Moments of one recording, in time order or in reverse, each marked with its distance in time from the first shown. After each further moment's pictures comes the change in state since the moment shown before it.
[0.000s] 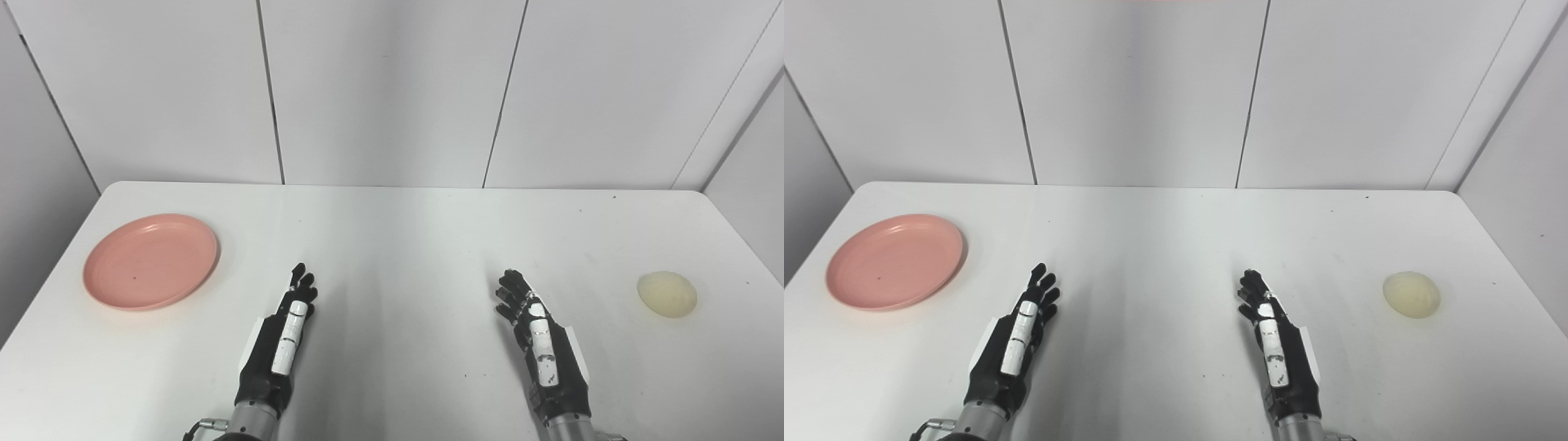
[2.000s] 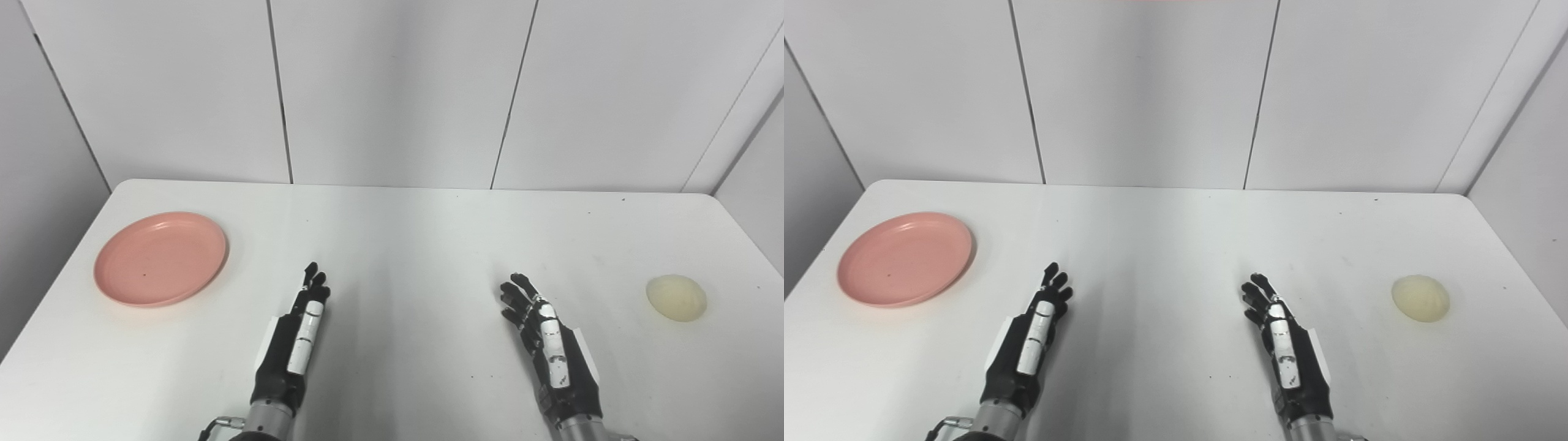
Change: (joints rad) left arm -0.011 -0.030 -0.036 0.064 0.066 -0.070 0.040; right arm -0.015 -0.061 -0.024 0.028 0.072 0.009 0.053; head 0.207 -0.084
